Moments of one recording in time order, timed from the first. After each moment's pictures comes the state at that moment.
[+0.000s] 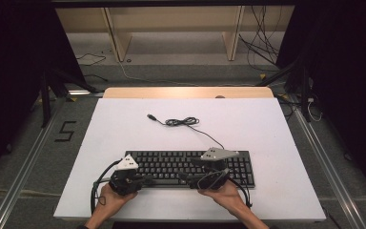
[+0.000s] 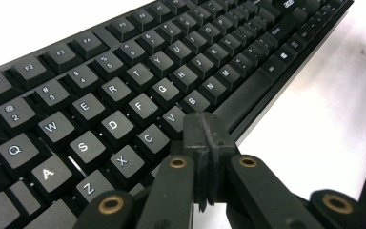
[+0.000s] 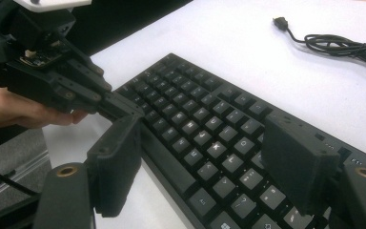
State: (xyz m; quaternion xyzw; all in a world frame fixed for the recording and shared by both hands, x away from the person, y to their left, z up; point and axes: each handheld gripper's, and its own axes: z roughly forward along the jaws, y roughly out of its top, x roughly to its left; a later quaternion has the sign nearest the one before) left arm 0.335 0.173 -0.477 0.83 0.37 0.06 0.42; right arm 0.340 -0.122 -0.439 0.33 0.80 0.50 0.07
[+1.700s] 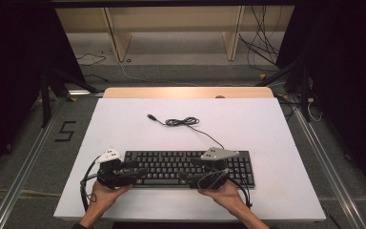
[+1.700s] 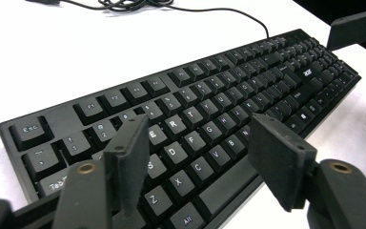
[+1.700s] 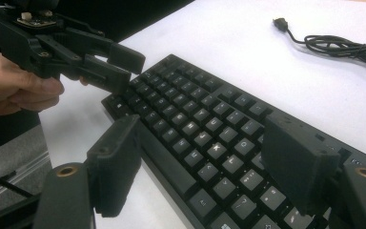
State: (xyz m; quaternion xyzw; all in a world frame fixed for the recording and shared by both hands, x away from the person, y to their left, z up) left arm 0.343 0.205 -0.463 0.75 0.44 0.08 0.48; right arm 0.340 -0.122 -0.438 0.33 0.80 0.50 0.07
